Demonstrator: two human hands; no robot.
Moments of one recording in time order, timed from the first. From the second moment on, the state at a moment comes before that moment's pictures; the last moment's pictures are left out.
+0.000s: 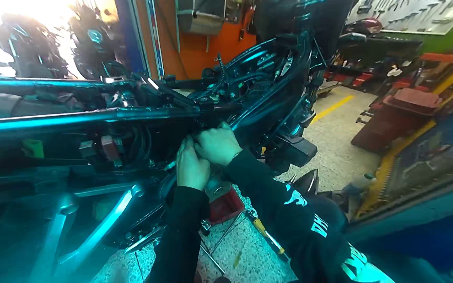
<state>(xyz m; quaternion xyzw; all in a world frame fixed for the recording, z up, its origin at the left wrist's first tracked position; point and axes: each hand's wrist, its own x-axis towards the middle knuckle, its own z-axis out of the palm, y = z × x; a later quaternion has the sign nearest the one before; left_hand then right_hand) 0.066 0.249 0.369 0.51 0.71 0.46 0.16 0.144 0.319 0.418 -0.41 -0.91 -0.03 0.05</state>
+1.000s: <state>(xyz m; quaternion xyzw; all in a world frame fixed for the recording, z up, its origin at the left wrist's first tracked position) 0.053 0.239 0.371 0.42 0.56 0.62 0.35 0.119 0.317 0.368 -0.47 -0.81 -0.16 0.29</state>
